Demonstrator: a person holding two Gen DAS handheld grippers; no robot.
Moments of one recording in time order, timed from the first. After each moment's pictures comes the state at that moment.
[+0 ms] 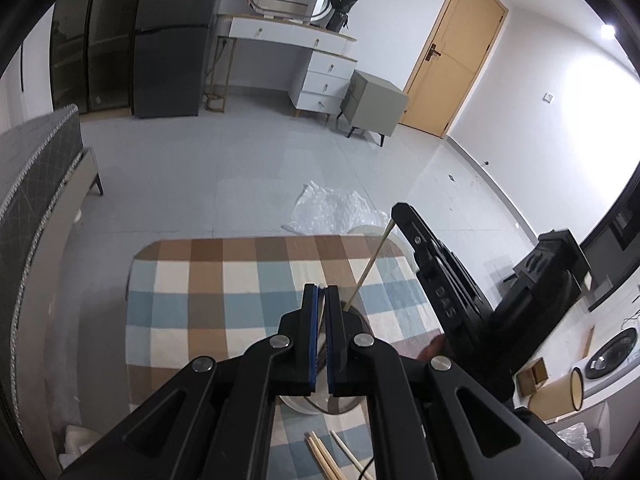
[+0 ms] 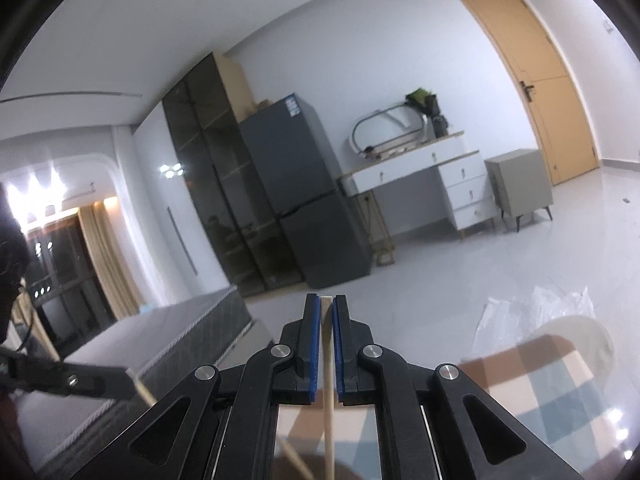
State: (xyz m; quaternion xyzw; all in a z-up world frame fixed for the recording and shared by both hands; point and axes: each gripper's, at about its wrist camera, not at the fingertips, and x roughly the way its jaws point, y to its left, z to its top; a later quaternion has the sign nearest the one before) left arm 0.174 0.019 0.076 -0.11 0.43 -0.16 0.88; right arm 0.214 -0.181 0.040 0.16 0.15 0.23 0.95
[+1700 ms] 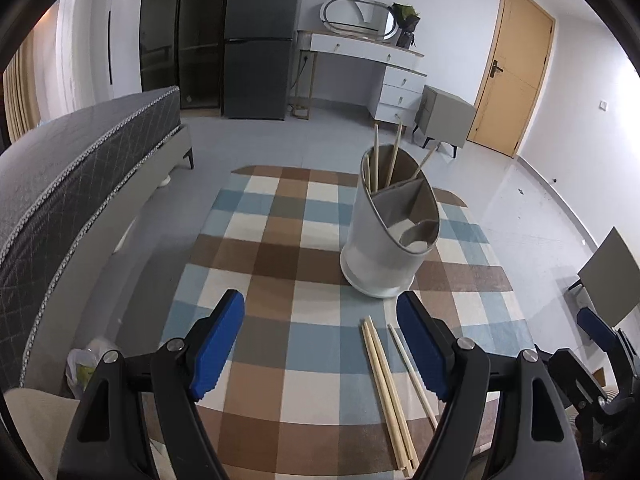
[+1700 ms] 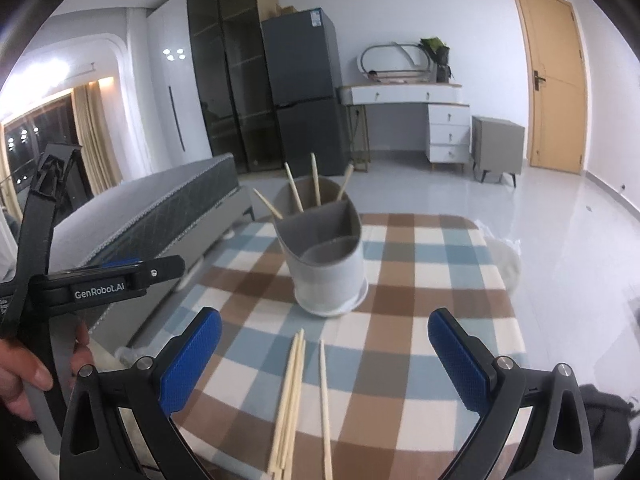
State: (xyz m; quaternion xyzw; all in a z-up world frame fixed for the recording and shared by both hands) left arm 0.003 0.011 0.009 -0.08 0.38 0.00 0.92; right arm -0.008 -0.213 -0.003 0.00 0.30 0.19 0.93
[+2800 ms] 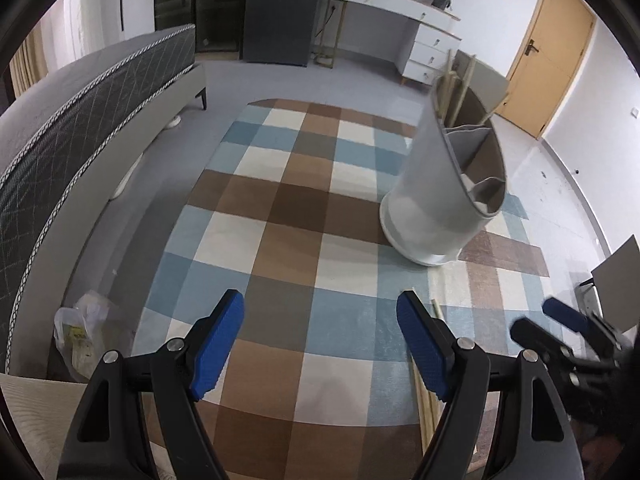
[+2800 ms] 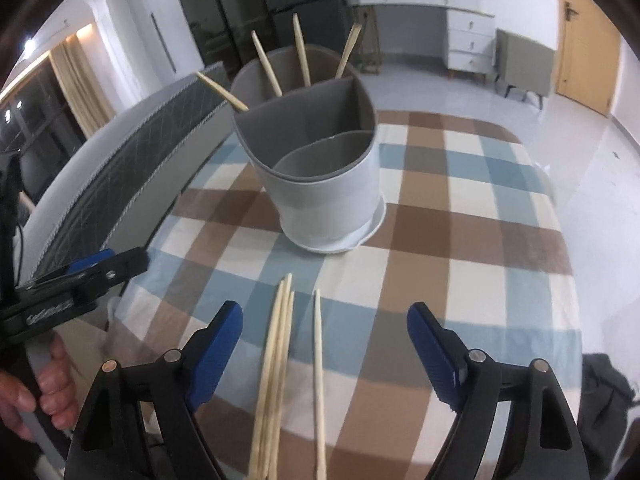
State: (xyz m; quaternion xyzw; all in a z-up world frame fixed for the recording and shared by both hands) left arm 0.035 0.035 -0.058 -0.12 0.47 0.04 0.87; right arm 0.085 -0.177 -0.075 -0.02 0.47 0.22 0.85
